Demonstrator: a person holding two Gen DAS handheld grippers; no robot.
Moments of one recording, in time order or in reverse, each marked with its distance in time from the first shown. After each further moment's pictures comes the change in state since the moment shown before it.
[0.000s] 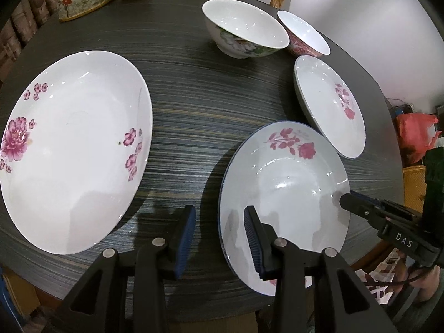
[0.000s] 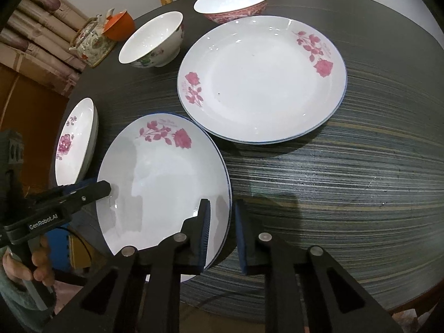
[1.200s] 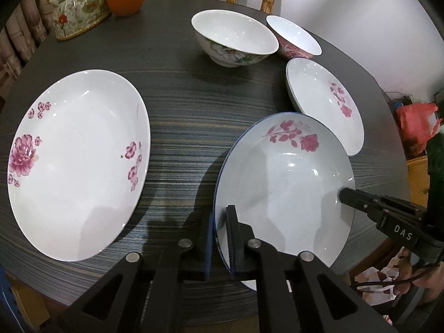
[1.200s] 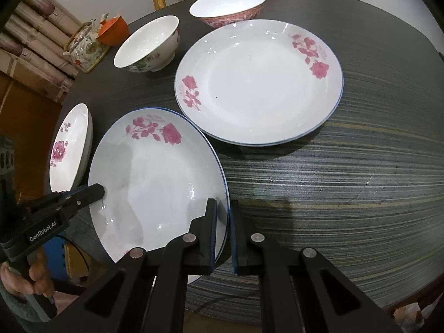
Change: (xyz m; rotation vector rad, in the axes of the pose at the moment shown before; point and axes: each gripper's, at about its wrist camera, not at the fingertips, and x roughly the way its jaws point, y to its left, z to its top) left arm -0.009 -0.009 -0.004 0.062 -0.054 0.035; right arm 0.005 0.007 0.002 0.025 -0.034 -0.046
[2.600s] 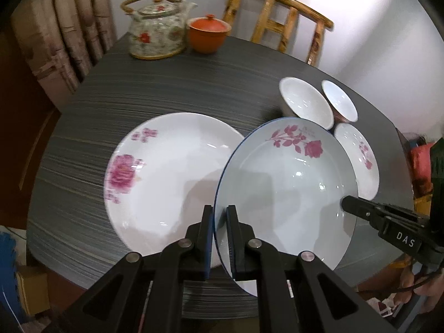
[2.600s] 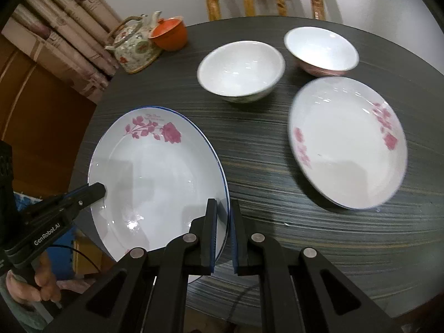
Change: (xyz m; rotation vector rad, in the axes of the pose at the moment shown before) left arm -0.085 0.093 0.006 -0.133 -0.146 0.096; right arm -0.013 0.114 0.041 -0.117 -0.036 0.055
